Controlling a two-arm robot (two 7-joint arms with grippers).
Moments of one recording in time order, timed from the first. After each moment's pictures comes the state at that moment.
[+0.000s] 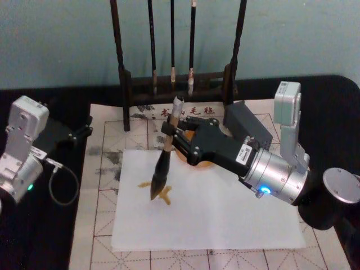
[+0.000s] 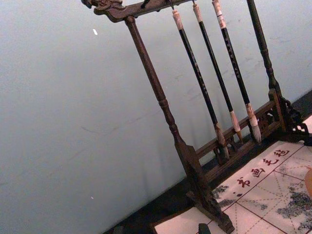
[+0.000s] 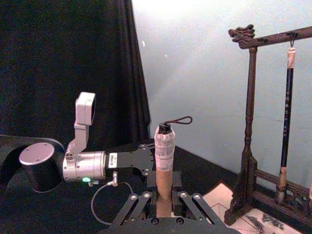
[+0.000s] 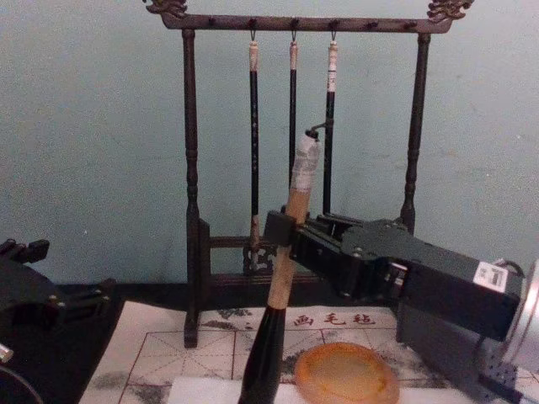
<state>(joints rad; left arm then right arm) -0.20 0.60 0.45 -1.41 -0.25 -0.12 0.03 0.26 0.40 -0.53 -1.48 0.62 -0.14 0.65</state>
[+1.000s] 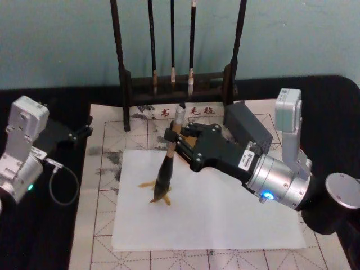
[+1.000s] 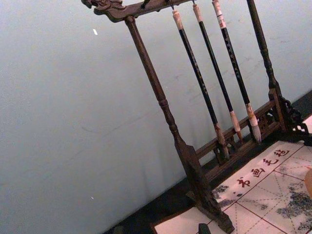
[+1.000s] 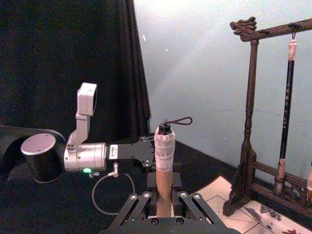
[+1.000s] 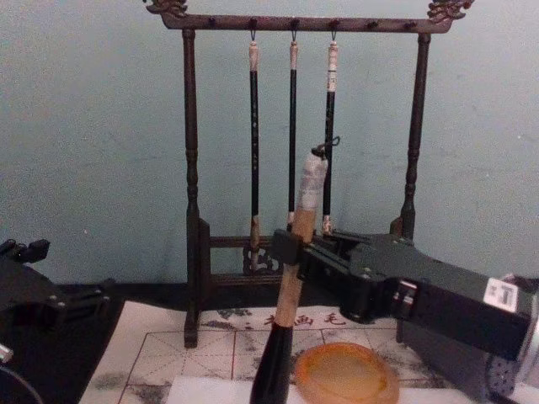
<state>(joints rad) -0.20 0.60 0.45 -1.41 -0.25 -0.12 0.03 0.24 0.41 -0.53 -1.48 0.60 -0.15 0.66</state>
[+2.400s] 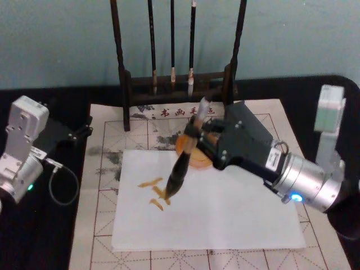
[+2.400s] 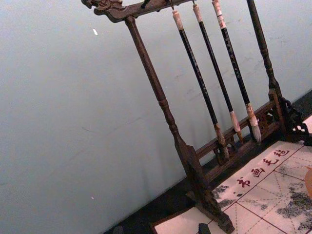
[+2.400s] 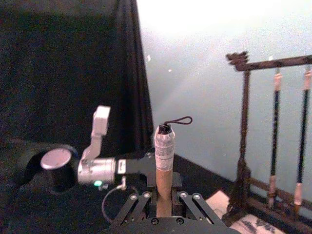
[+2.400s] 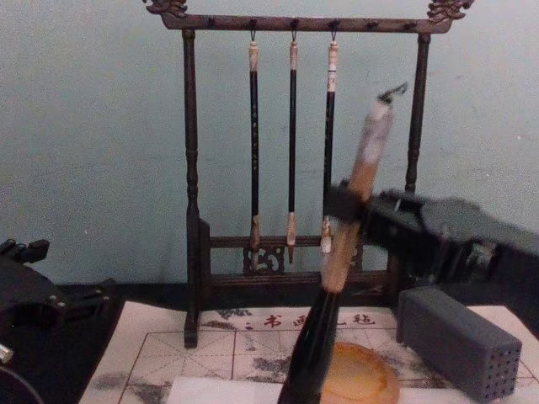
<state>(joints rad) -0.20 0.60 0.45 -1.41 -0.25 -0.12 0.03 0.17 0.50 -0.47 -1.60 0.69 -0.17 0.70</state>
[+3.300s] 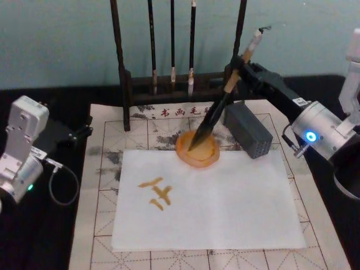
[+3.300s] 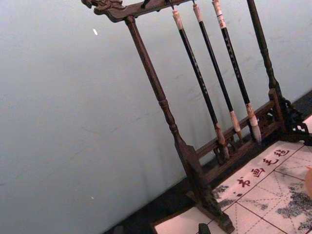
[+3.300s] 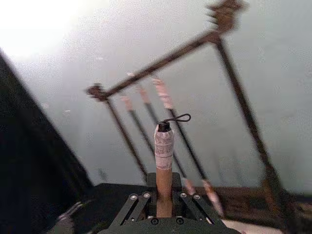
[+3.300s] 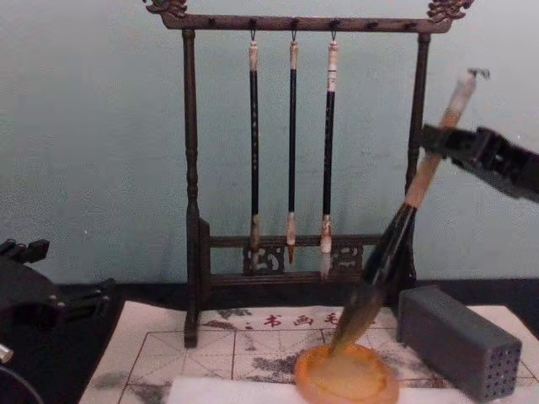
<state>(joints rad) -0.20 0.60 0.45 -1.41 -0.25 -0.12 0.03 0.29 0.41 -0.34 -1.48 0.95 0.08 0.40</state>
